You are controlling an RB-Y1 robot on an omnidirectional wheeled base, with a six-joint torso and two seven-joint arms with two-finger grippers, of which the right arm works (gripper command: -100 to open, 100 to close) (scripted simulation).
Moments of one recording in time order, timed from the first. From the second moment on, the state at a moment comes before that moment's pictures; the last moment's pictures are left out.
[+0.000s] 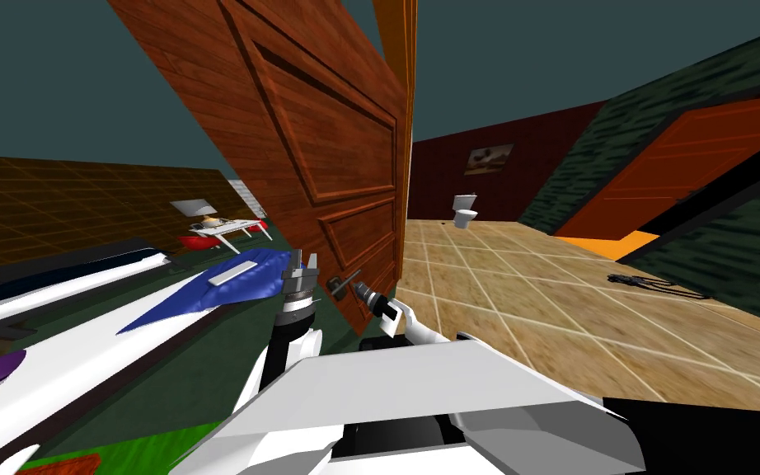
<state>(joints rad) -0.27 -0.01 0.83 -1.08 0.01 -0.31 -0.20</state>
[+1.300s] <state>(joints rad) -0.27 -0.02 0.77 -1.07 0.01 -0.32 -0.18</state>
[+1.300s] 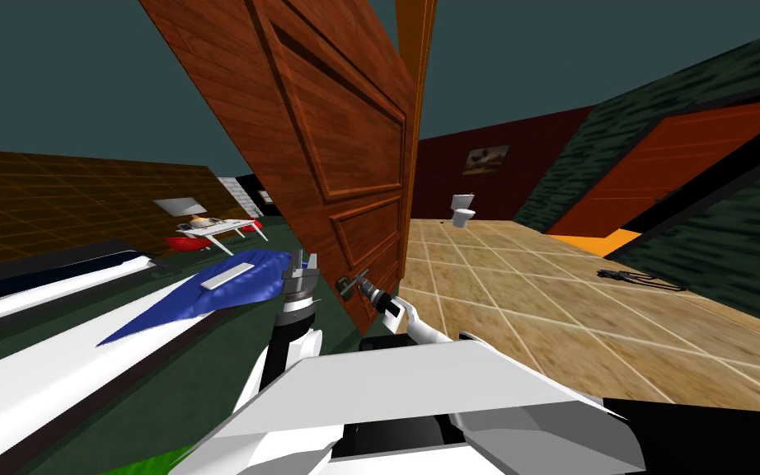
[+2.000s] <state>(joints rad) -0.26 -0.04 0.77 -1.08 0.01 -0.32 -0.18</state>
